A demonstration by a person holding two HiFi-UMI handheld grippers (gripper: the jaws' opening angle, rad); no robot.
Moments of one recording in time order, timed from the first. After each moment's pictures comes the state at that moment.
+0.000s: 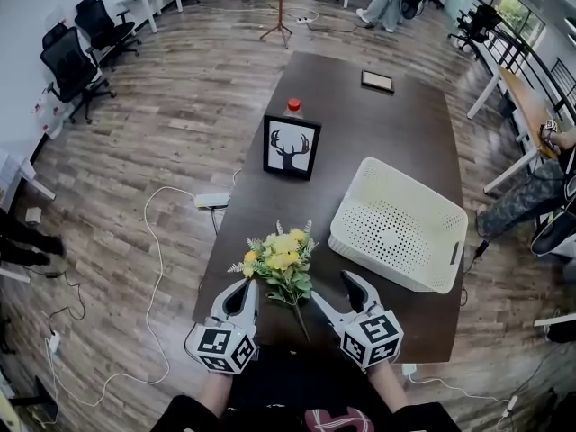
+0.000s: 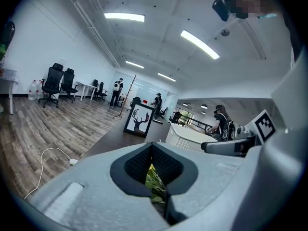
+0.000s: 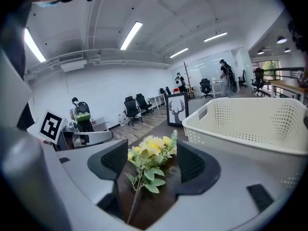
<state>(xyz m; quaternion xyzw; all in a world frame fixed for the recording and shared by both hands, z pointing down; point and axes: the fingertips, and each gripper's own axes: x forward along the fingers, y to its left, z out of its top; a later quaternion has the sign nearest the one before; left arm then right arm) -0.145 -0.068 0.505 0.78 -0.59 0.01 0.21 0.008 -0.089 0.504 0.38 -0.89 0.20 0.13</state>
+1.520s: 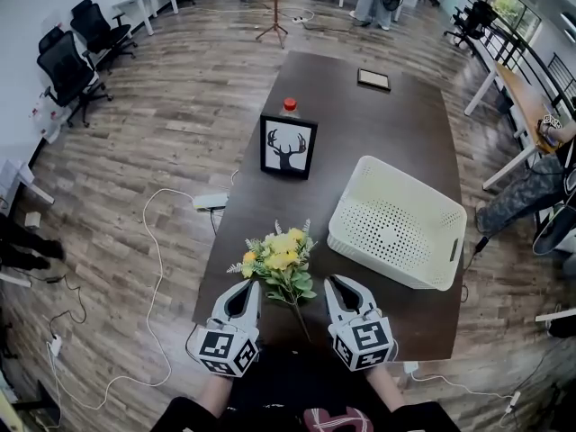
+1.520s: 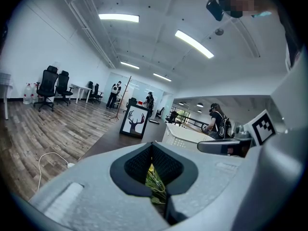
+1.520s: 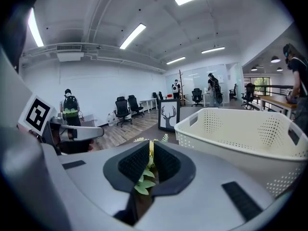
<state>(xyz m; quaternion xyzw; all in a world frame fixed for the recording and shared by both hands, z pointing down) -0.135 -0.067 0.496 0.79 -0.58 0.02 0.19 0.016 -0.092 0.502 0.44 -0.87 0.15 0.14</state>
